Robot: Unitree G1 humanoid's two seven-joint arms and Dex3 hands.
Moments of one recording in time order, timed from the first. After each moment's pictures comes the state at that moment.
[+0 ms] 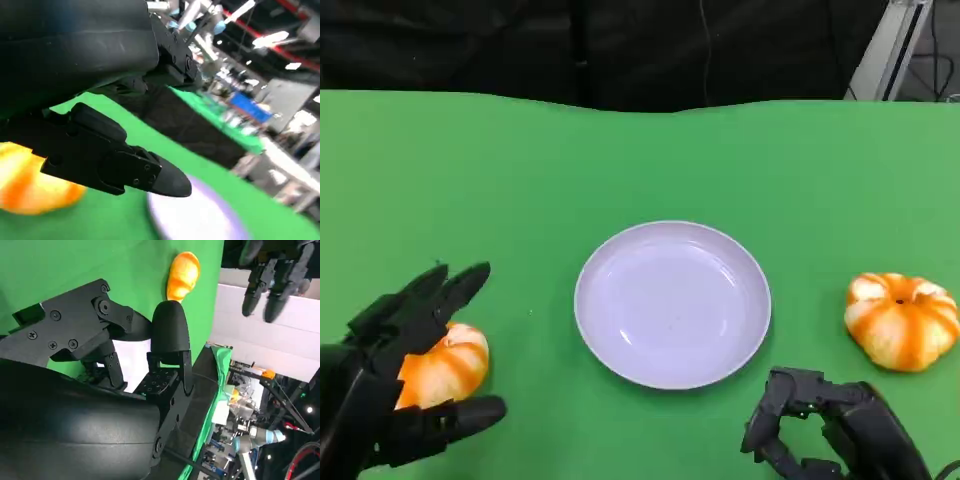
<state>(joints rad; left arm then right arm) 0.18 0.23 0.21 0.10 0.57 -0.74 0.11 0.08 -0.06 0.16 0.41 -0.02 -0.85 0.29</state>
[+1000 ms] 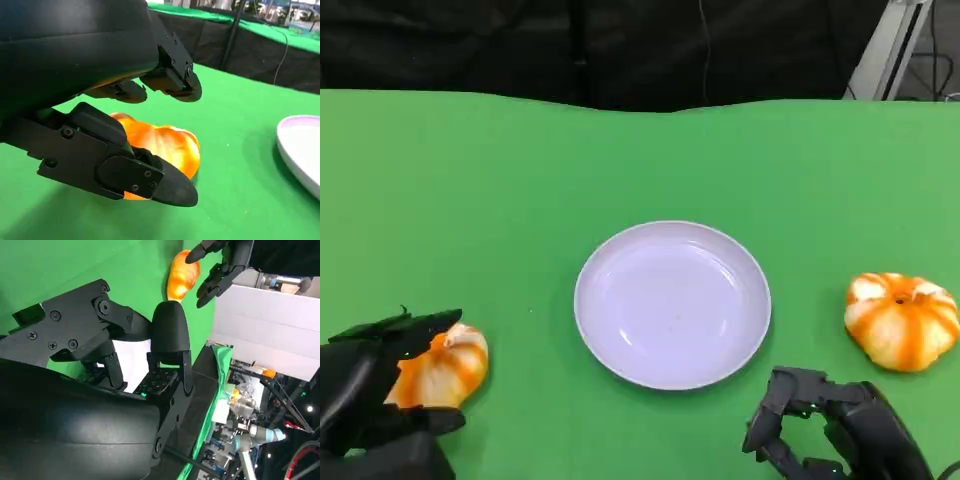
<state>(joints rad) -0.05 0.45 -0.07 0.53 0.67 -0.51 0.26 0.08 -0.06 0.16 0.40 -0.02 -0.85 0.28</state>
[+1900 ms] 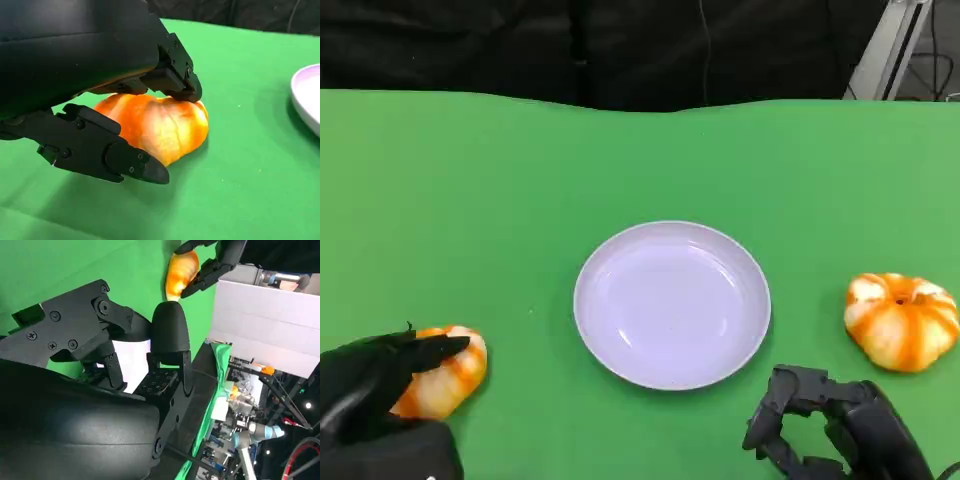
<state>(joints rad) -0.02 0.51 -0.16 0.36 0.62 -0.27 0.05 0.08 -0.06 0.16 0.40 -0.02 -0.85 0.26</state>
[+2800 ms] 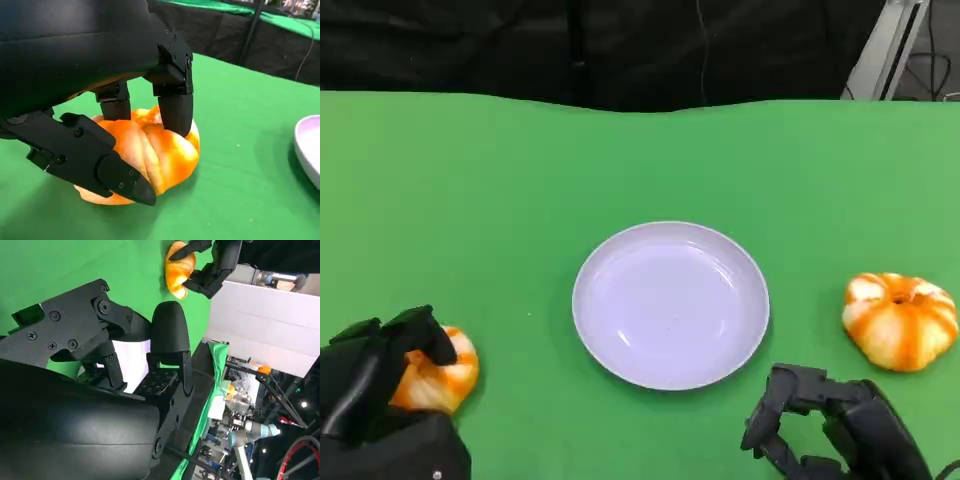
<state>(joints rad) -0.05 0.46 -0.17 0.51 0.59 -0.39 0.34 0.09 -0.06 0.17 0.38 -0.02 -0.85 0.26</state>
